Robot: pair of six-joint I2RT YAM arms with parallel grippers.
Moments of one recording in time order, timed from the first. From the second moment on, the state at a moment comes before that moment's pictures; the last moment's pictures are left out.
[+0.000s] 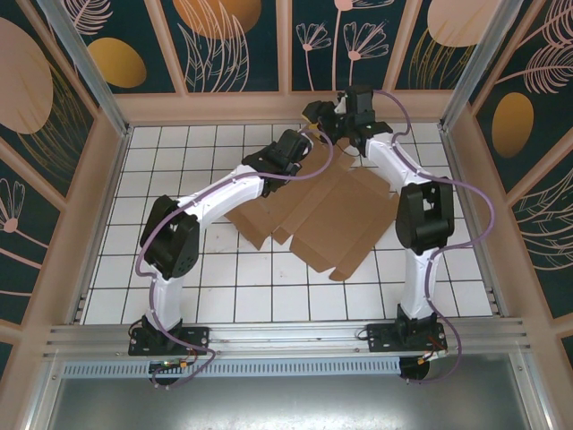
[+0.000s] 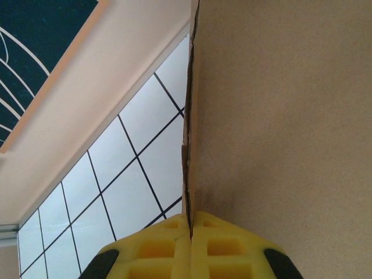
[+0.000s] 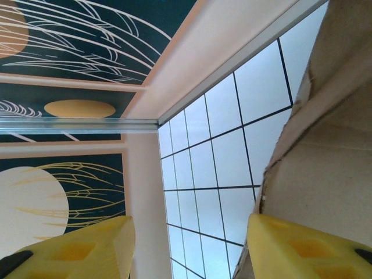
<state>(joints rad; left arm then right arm) -0.72 2.01 1.71 -0.48 -0.53 0.28 0.31 2.06 1.80 -0.22 -0.55 1.06</state>
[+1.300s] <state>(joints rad) -0.73 2.01 1.70 -0.47 -0.53 0.30 0.29 2.05 1.75 -0.24 -0.53 1.08</state>
